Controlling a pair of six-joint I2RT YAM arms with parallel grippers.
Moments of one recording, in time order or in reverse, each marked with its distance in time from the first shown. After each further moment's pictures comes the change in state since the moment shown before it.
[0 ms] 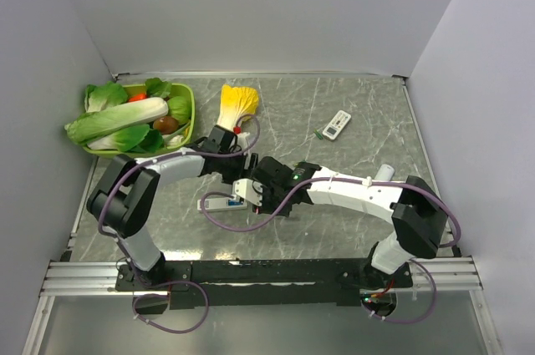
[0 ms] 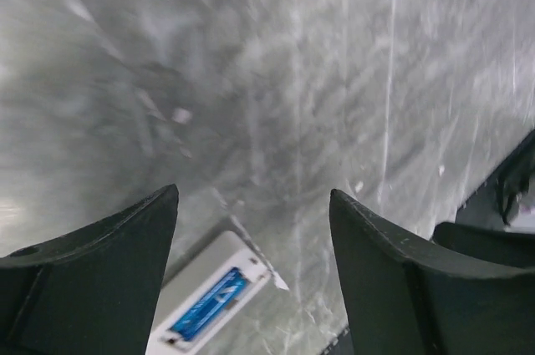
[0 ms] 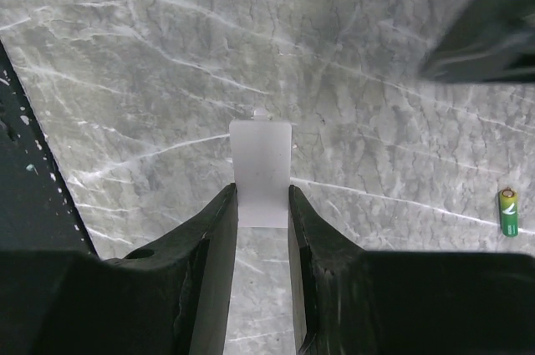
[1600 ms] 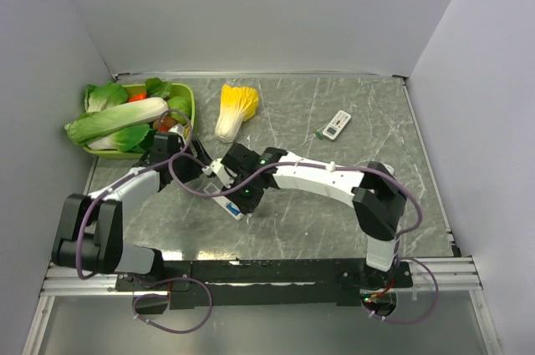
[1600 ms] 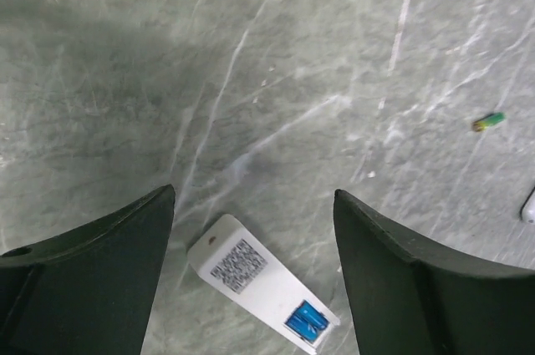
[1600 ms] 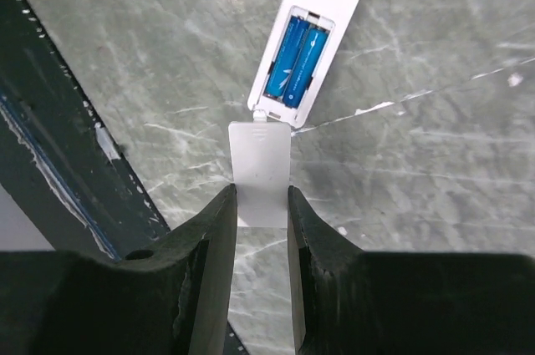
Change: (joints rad) left arm 0.350 -0.332 -0.296 0.133 -0.220 -0.305; right arm 0.027 0.265 0.347 -0.061 -0.105 0.431
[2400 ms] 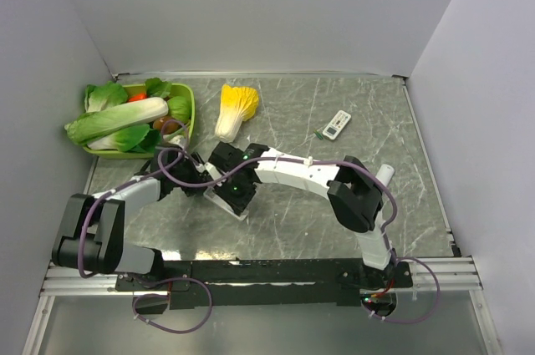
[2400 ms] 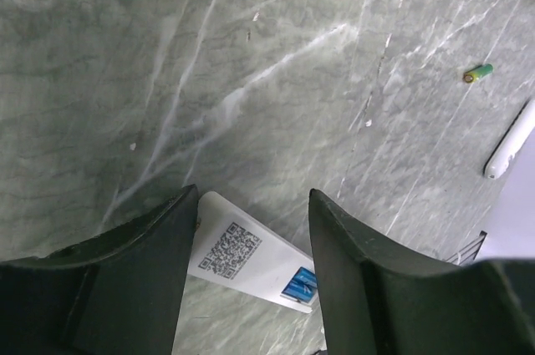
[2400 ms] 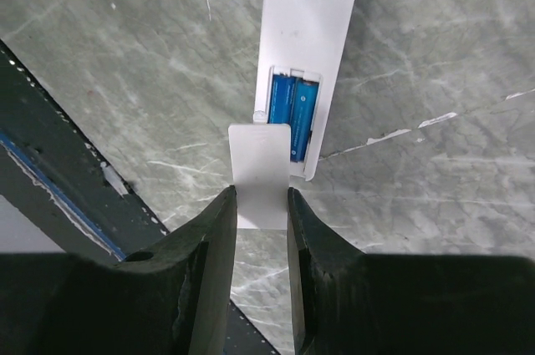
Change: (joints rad) left arm 0.003 0.020 -0.114 0.061 0.144 -0.087; right arm 0.000 0.186 0.174 -0.109 0.000 0.104
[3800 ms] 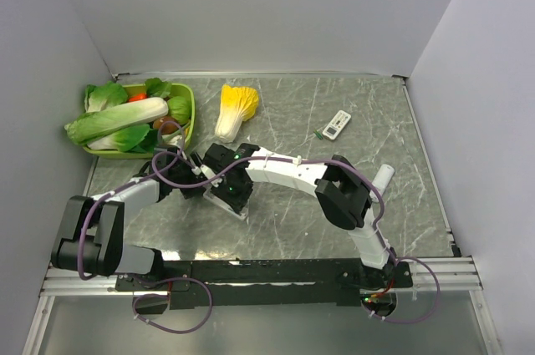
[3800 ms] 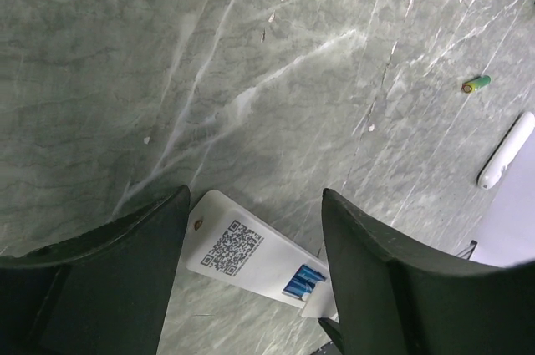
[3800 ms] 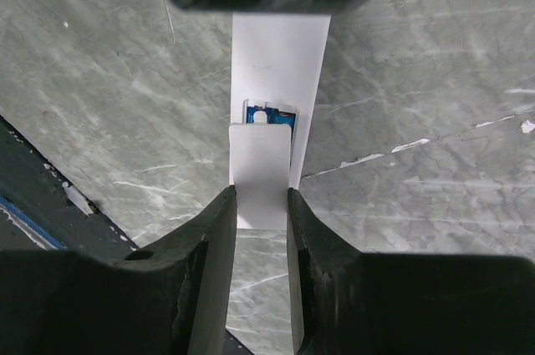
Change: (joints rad) left arm 0.007 -0.016 -0.015 0.002 -0.011 -0.034; right arm 0.006 0.104 0.111 -0.069 0.063 -0.047
